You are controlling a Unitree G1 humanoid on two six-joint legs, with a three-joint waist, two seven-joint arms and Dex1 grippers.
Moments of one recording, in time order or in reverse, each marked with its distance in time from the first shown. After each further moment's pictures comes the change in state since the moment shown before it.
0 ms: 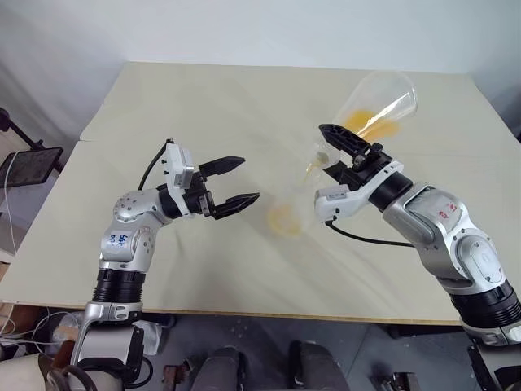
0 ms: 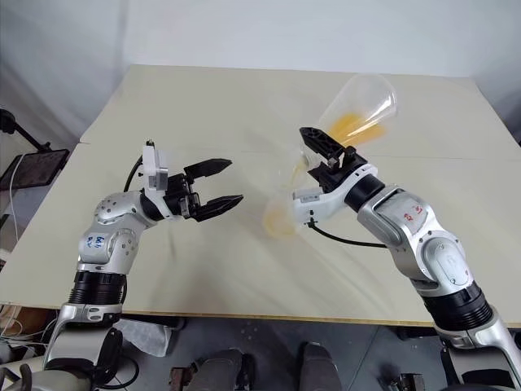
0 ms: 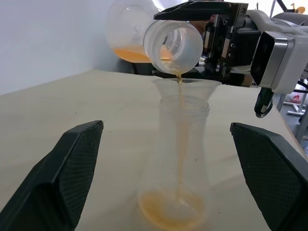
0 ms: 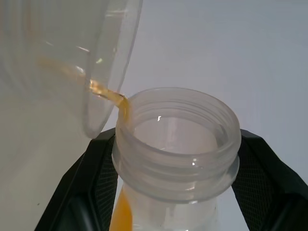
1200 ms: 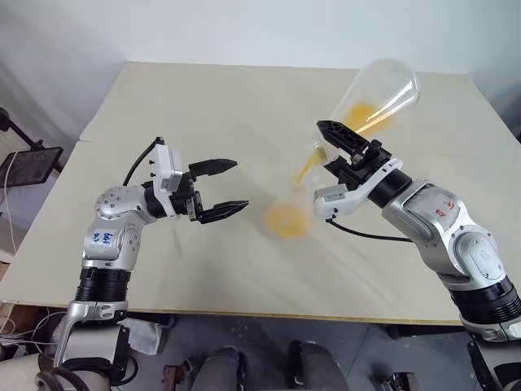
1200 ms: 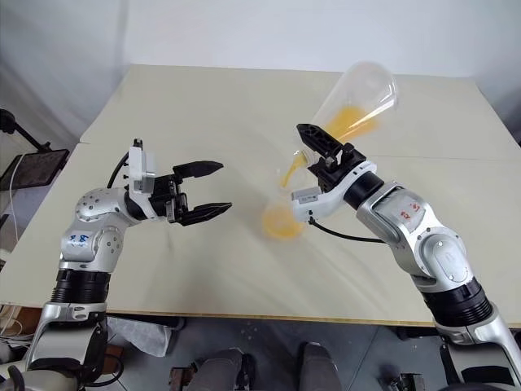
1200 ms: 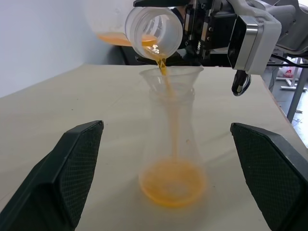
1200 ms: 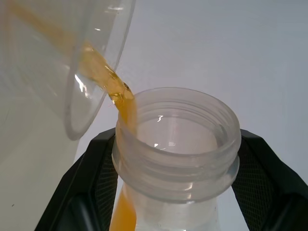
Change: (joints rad) left arm 0.001 0.087 0.004 0.004 0.002 -0.042 -0.102; right arm -0.021 -0.004 0.000 0.023 -0.063 -0.052 -0.043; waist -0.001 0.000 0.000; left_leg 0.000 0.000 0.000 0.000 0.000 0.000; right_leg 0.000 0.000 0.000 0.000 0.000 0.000
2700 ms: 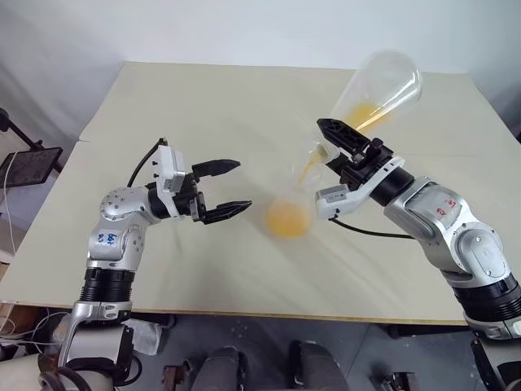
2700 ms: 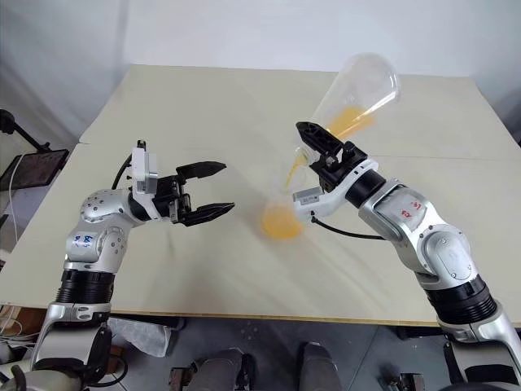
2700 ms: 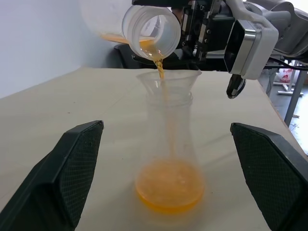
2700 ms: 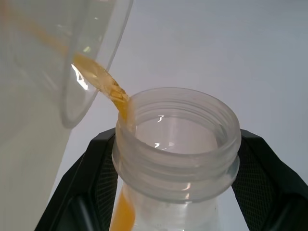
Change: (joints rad) left arm 0.000 -0.023 -0.001 0.001 0.000 0.000 0.005; right arm -0.020 -0.018 -0.002 0.027 -0.034 -0.031 -0.044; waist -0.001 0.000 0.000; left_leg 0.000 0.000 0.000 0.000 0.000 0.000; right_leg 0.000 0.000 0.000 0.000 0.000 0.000
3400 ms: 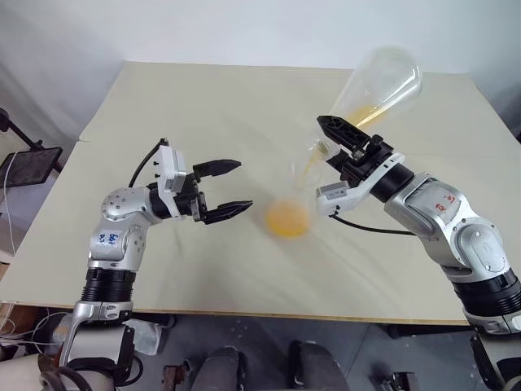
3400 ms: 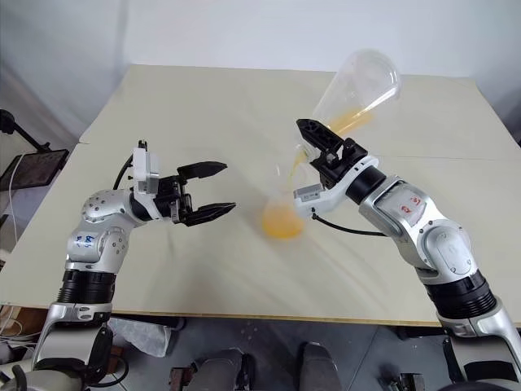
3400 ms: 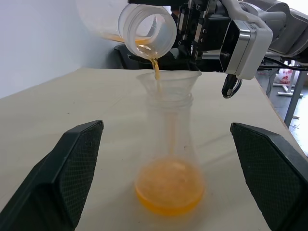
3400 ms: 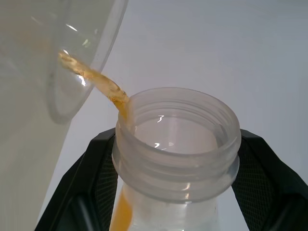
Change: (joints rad) left arm 0.000 -0.005 -0.002 0.000 0.000 0.000 0.008; right arm -0.017 0.000 0.000 0.028 -0.004 -0.026 -0.018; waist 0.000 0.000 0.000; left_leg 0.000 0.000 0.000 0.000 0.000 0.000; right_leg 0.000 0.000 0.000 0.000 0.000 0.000
